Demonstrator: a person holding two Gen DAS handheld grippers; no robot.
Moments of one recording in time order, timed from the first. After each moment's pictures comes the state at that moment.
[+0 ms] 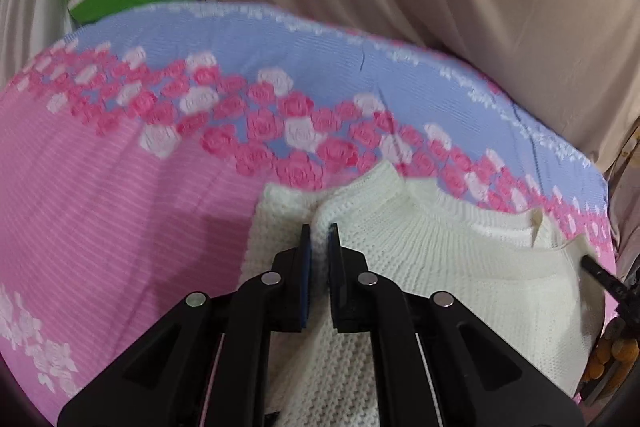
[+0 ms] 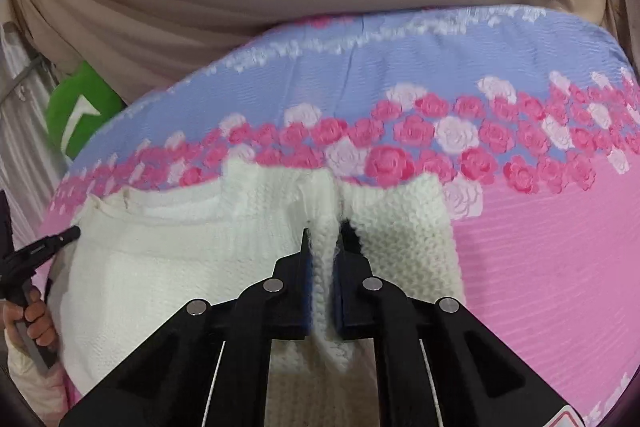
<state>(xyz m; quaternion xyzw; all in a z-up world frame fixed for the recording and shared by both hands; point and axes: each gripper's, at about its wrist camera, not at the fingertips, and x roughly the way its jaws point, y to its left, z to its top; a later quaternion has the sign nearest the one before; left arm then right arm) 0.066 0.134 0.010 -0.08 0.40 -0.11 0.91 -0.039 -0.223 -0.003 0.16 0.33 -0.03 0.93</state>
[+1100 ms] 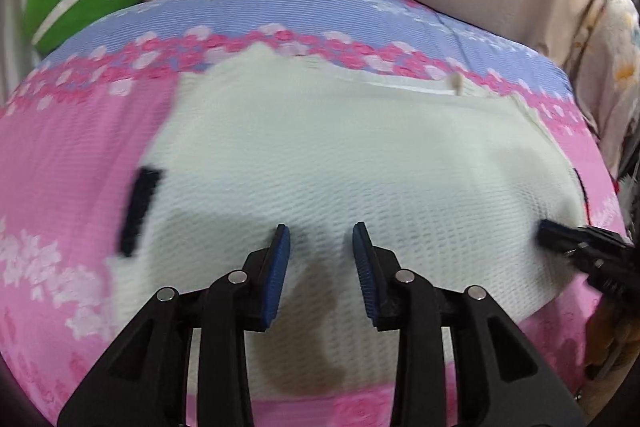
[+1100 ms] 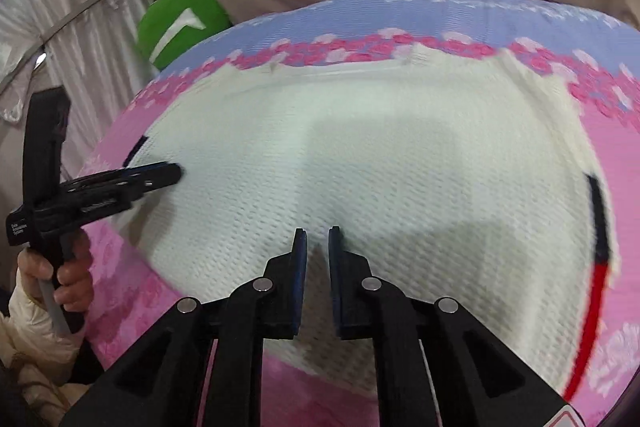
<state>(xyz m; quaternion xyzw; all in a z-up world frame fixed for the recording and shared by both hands) -0.046 0.095 -0.009 0.02 0.44 -0.17 0.88 -0.124 -0.140 -0.043 0.12 0.41 0.08 0.90</state>
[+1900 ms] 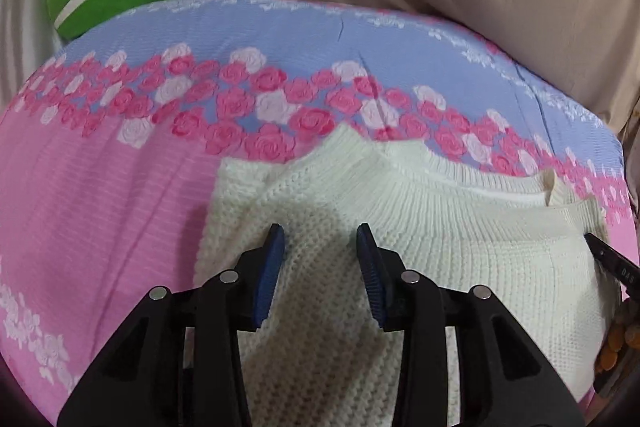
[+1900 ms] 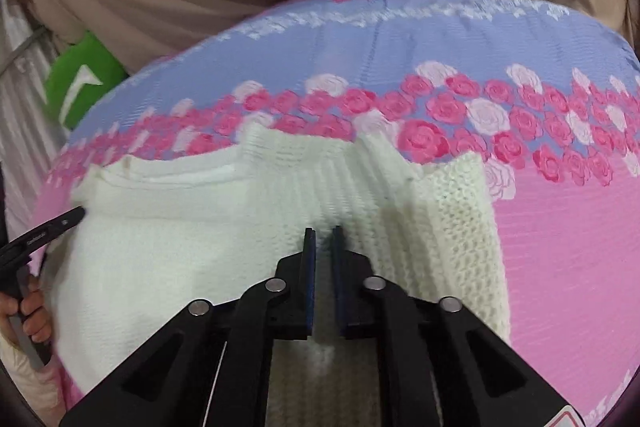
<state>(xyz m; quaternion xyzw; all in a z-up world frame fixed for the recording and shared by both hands) 0.067 0.095 -0.012 -0.01 0.43 -0.10 0.90 -0.003 -0.207 -0.045 0.18 0.41 -0.01 0.90</state>
